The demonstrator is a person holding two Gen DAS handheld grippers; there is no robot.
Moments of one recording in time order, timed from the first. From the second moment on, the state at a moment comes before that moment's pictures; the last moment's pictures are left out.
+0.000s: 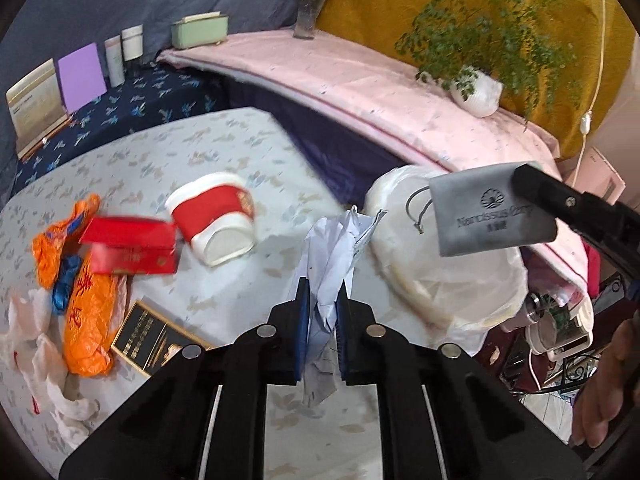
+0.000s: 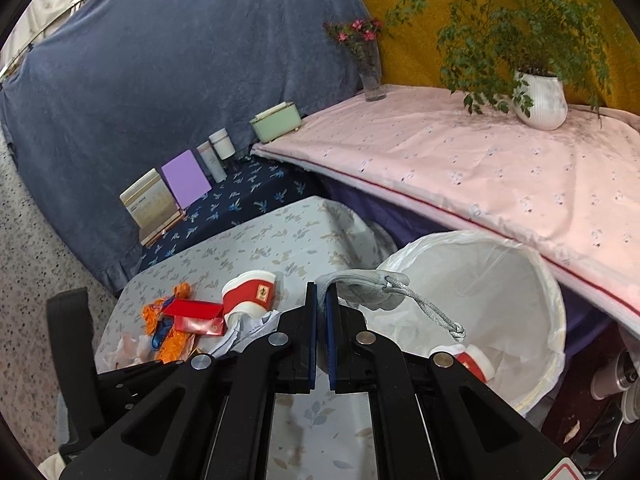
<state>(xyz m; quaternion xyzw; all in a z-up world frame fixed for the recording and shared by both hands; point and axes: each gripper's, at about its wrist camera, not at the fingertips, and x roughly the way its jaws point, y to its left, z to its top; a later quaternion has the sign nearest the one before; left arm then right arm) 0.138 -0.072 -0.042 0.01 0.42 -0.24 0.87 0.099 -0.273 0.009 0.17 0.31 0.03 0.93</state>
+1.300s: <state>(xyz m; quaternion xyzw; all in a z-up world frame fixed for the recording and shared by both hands) 0.137 -0.175 0.005 0.03 0.36 -0.33 0.87 0.085 -0.348 0.040 0.15 0.27 -0.10 0.95</state>
